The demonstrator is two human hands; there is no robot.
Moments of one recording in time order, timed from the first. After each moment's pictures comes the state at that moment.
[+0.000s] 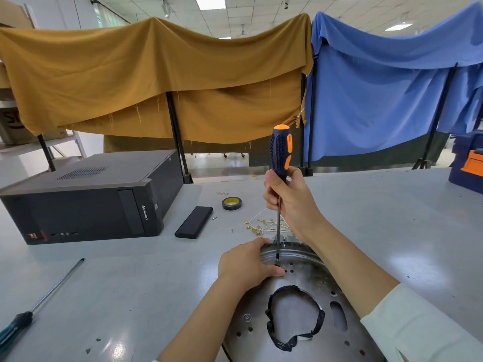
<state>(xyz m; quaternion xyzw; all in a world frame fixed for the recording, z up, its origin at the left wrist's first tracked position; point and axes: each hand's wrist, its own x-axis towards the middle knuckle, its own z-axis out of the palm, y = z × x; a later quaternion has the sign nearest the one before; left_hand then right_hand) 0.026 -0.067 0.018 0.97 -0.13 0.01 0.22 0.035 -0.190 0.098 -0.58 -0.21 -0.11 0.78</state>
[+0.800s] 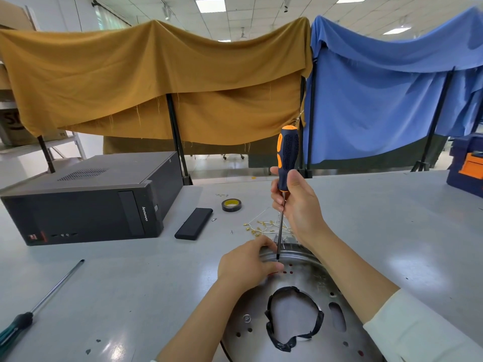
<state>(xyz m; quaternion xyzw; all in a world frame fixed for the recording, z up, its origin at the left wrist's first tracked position) 0.020 -0.064 0.022 0.95 -0.15 0.00 0.27 0.035 -0.194 0.090 -0.53 -0.21 -0.15 0.81</state>
